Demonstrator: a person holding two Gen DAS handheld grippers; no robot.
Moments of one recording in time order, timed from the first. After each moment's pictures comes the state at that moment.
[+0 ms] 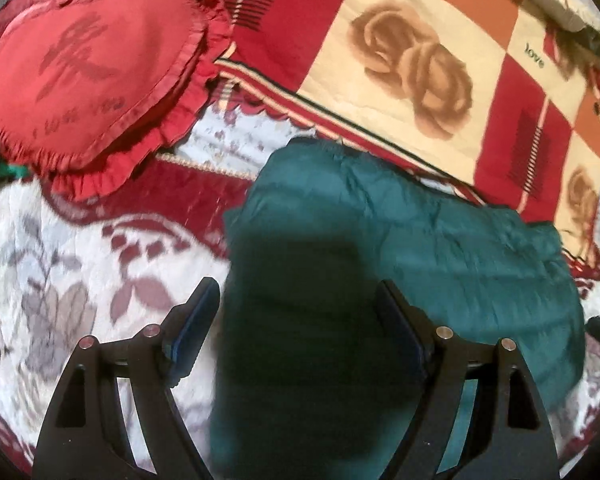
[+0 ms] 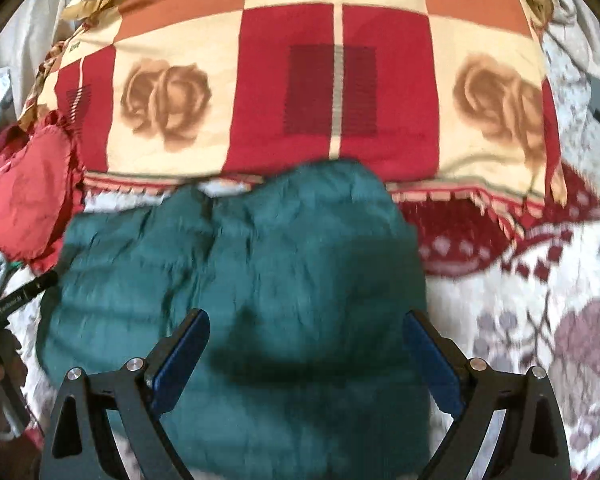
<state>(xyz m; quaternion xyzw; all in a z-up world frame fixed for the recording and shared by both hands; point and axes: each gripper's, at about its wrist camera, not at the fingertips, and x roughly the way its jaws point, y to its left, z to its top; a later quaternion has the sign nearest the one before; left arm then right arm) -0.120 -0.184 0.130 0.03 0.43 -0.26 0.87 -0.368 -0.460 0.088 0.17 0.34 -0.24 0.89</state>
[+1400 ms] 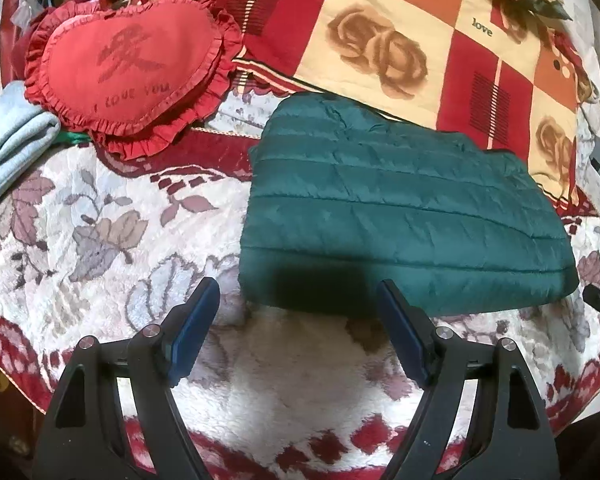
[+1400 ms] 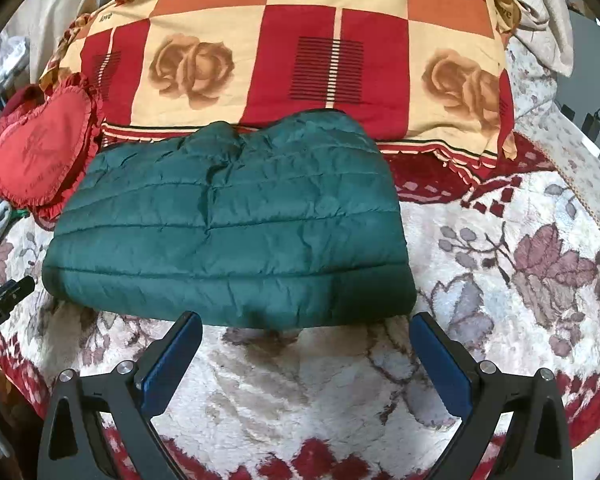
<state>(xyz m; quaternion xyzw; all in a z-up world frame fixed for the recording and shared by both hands) -0.246 -0.129 0.130 0.08 0.39 -0.25 0.88 -0.431 -0.379 0.077 0.13 0.34 -0.28 0.89</state>
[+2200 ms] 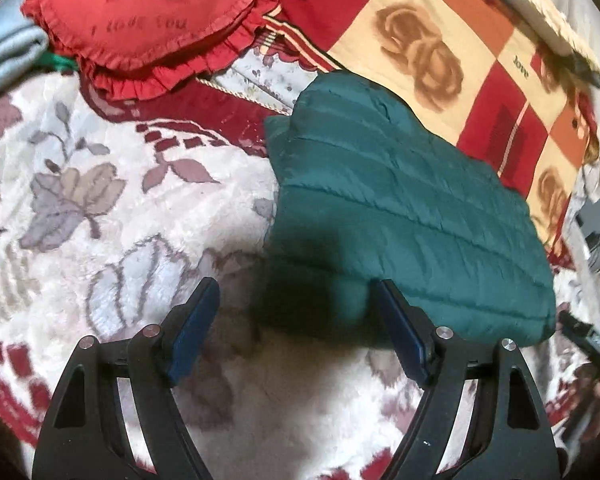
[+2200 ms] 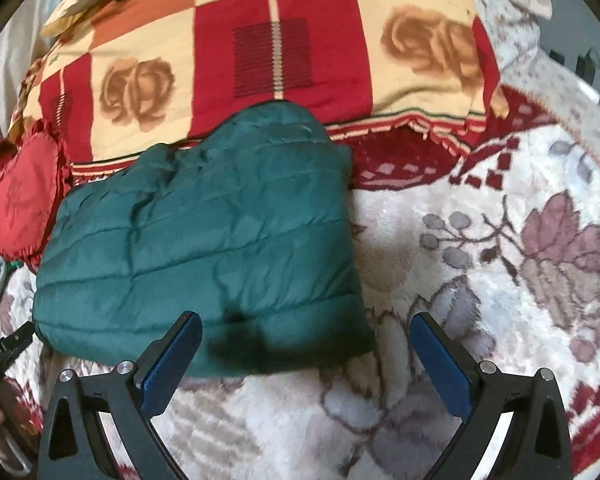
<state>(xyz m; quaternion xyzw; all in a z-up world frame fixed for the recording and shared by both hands) -0.178 -0.105 0.096 -0.04 0.46 -0.28 0.84 -0.429 -0.470 0.053 0.23 0.34 -0.27 0.87</state>
